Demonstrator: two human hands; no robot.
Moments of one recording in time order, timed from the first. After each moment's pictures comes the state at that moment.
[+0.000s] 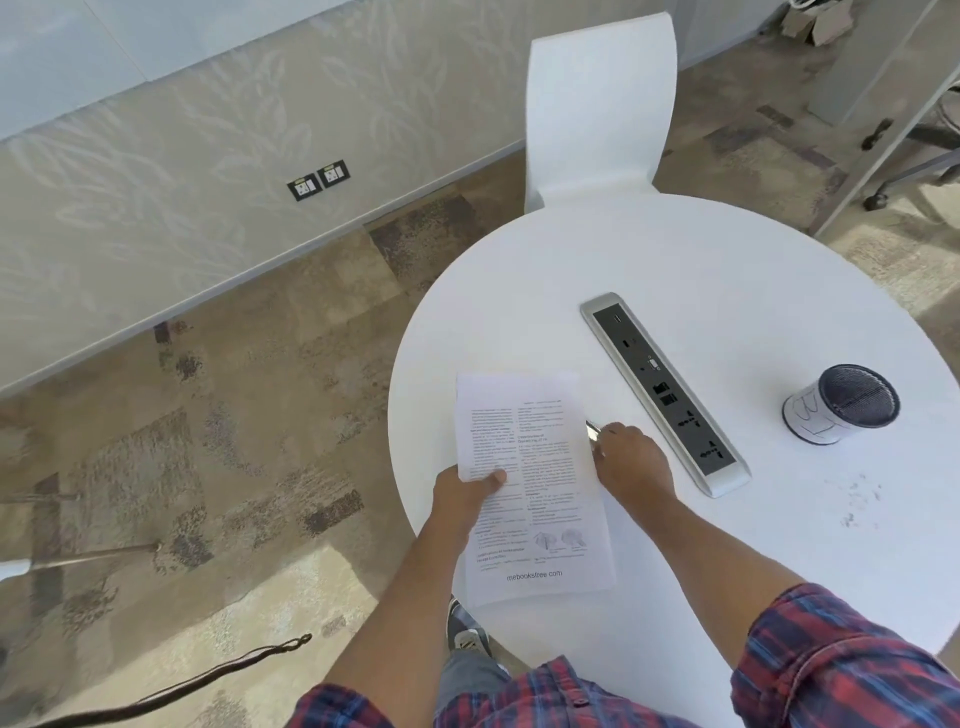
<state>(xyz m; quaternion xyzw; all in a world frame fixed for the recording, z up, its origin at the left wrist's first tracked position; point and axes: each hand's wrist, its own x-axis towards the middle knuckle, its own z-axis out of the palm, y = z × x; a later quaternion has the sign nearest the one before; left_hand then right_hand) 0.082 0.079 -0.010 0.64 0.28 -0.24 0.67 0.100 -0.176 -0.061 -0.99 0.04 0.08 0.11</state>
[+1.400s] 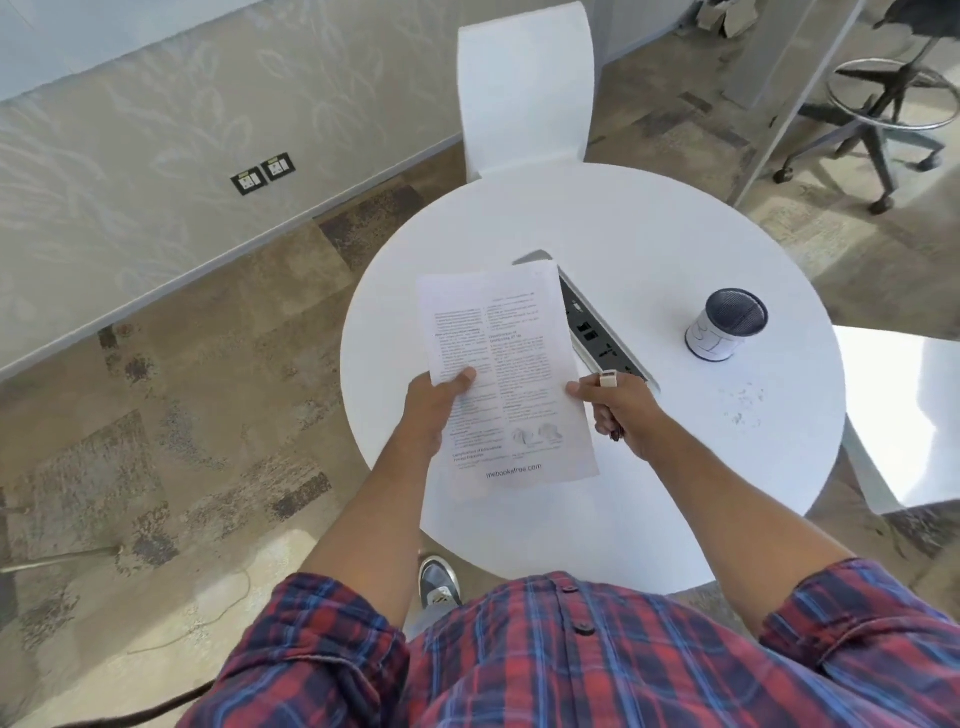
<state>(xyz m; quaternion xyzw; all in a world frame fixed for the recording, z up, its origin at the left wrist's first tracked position) 0.075 0.035 0.048 0.65 0.17 -0.21 0.71 0.016 -0.238 0.031 -0.64 0.25 0.16 0.71</state>
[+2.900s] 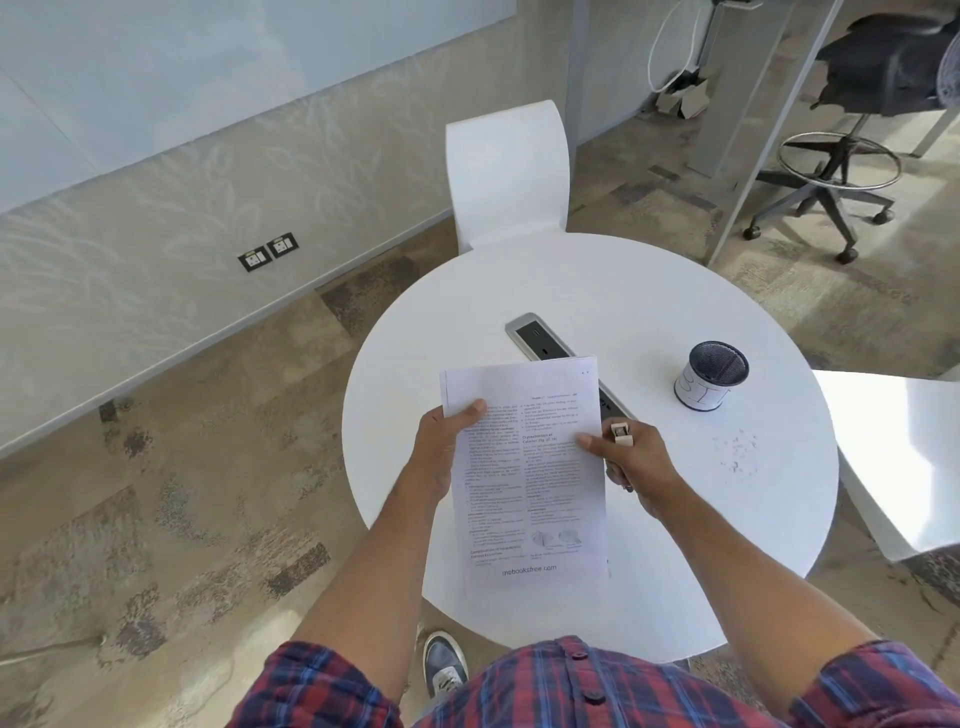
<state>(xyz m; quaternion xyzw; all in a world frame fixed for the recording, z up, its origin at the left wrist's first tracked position) 0.082 0.020 0.091 0.62 0.08 -0.26 0.74 -0.005 -0.240 0.055 -0.64 0.20 0.04 0.74</state>
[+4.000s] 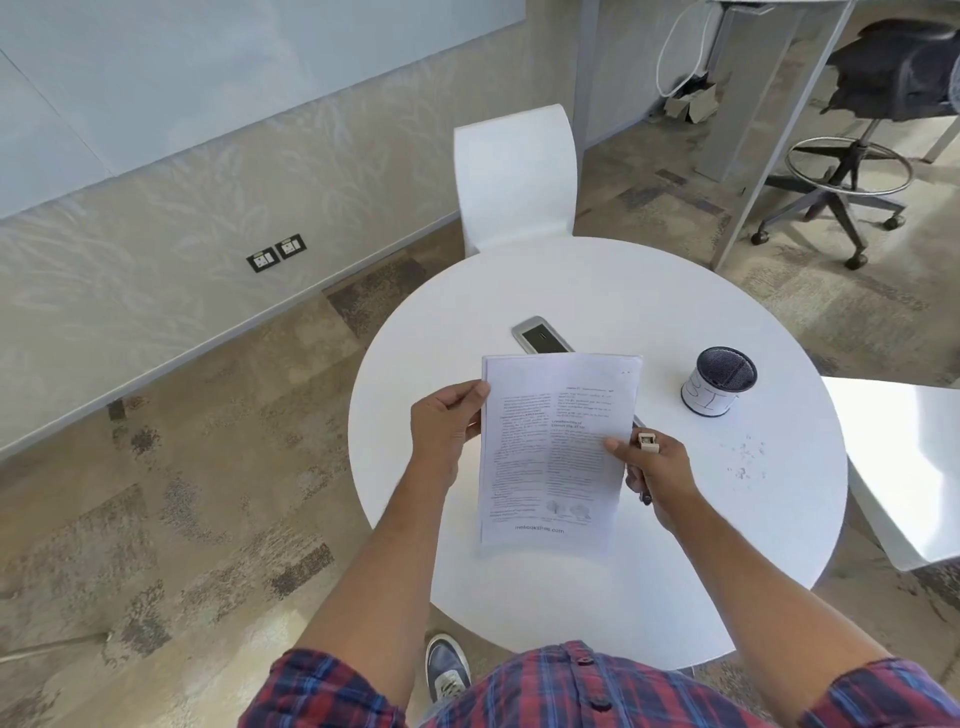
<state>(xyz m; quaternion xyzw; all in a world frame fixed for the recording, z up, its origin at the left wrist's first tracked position) 0.091 0.012 0.106 0.63 0.11 -0.13 0.76 -0.014 -0.247 0.053 -0.63 0.28 0.00 0.72</state>
